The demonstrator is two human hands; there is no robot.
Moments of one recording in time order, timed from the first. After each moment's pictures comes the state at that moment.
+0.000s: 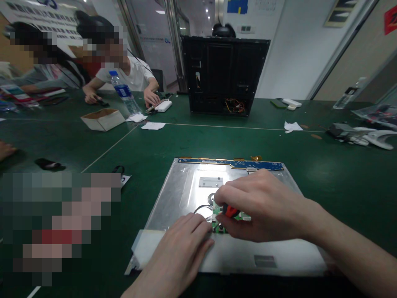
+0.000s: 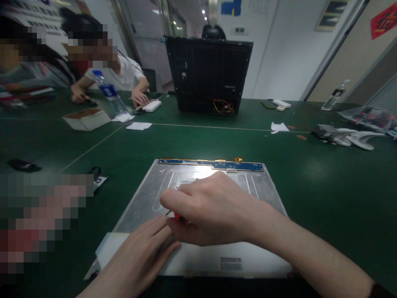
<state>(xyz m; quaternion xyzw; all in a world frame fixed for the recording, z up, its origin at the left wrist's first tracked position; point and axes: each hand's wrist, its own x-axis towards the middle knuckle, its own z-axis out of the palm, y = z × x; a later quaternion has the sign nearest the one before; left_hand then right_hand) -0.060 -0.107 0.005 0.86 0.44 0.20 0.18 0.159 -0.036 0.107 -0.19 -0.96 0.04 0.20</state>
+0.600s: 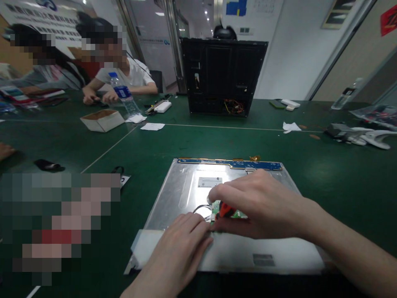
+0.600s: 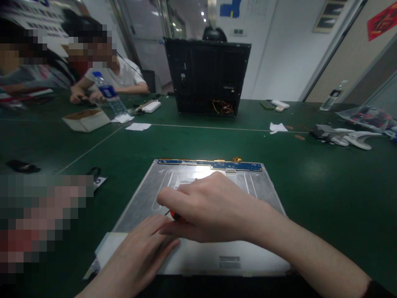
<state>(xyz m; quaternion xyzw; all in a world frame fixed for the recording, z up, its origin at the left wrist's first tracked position) -0.061 -0.107 0.002 0.86 0.43 0.22 0.16 0.160 -0.037 0.109 -0.19 -0.97 0.06 0.17</state>
